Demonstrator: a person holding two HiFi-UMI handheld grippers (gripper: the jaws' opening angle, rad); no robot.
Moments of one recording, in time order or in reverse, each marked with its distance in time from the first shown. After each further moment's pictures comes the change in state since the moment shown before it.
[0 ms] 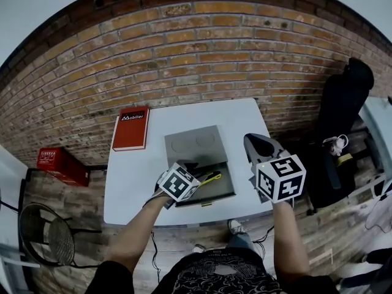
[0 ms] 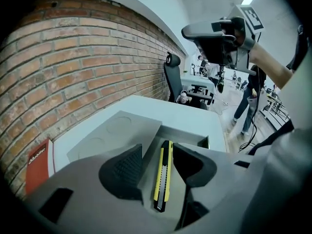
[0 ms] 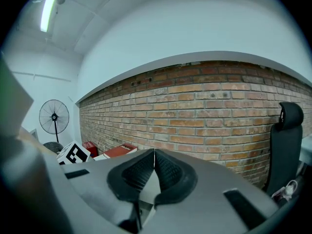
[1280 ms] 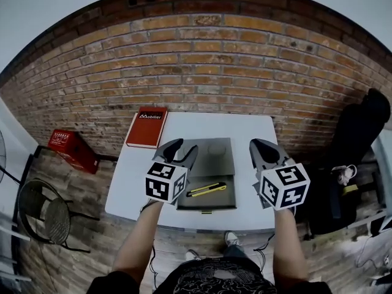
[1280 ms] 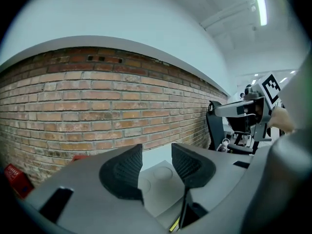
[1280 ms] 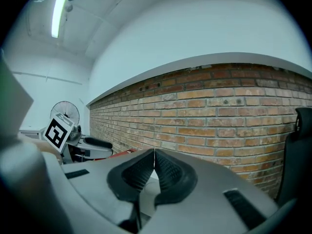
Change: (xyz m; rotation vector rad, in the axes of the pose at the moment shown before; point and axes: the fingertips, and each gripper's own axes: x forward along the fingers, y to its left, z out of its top) left arm -0.146 0.076 0.090 -0.306 -0.486 0.463; right arm 0.019 0.005 0.035 -0.053 -0.050 0.117
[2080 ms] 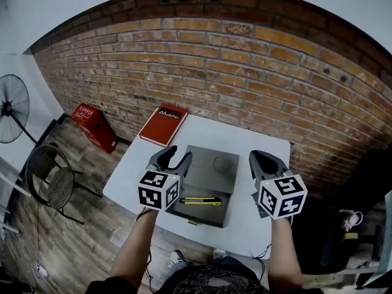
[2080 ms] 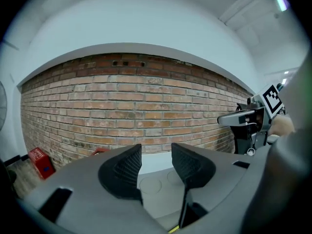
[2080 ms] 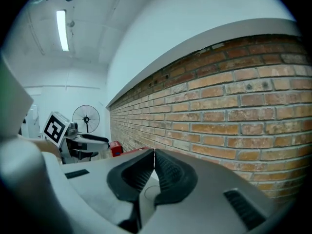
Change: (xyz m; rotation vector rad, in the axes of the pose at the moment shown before) left arm -0.011 0.021 0.000 -0.123 -0.023 0.306; right arm 0.057 -0.024 -0.007 -0.016 0.027 0.273
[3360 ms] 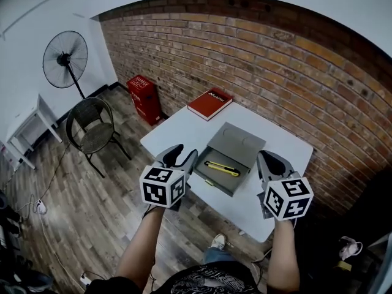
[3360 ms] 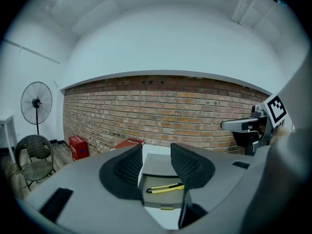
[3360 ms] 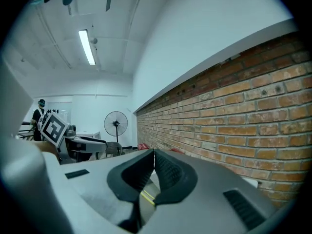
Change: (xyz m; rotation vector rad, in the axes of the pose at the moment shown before) left arm -0.193 -0.067 -0.034 -0.143 -0.057 0.336; right arm -0.112 0.092 -0.008 -0.055 -0.059 0.297
